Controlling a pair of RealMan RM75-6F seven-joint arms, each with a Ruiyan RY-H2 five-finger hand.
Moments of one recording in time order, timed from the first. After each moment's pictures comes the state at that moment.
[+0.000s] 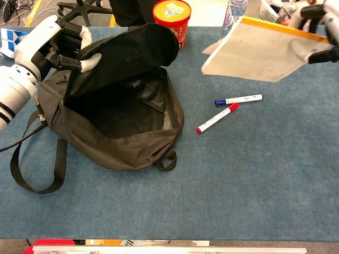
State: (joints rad) left arm -0.50 -1.44 -0.26 -1.78 1.25 1.14 -0.35; right arm 0.41 -1.31 0.17 -1.60 -1.53 1.34 -0.25
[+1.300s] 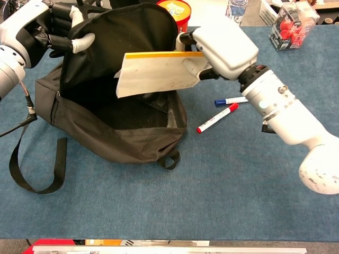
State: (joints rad) left arm -0.51 -1.34 -0.35 -1.95 1.05 1.09 -0.34; right arm 0.68 -1.75 0.20 -1.30 -1.63 1.26 -0.31
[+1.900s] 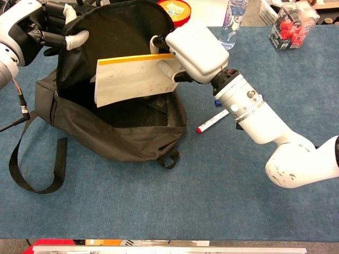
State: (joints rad) left arm -0.51 -1.30 -0.36 -1.97 1.00 1.07 -0.36; right arm 0.78 -1.92 0.21 -1.05 -1.69 1.33 -0.21
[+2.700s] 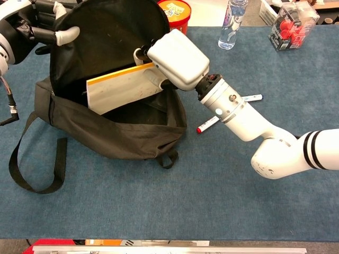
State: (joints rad) left arm -0.50 -1.24 -0.39 -2.00 0.92 1.03 -0.41; right arm 0.88 -2.06 0.16 -0.72 -1.74 1.37 -0.08
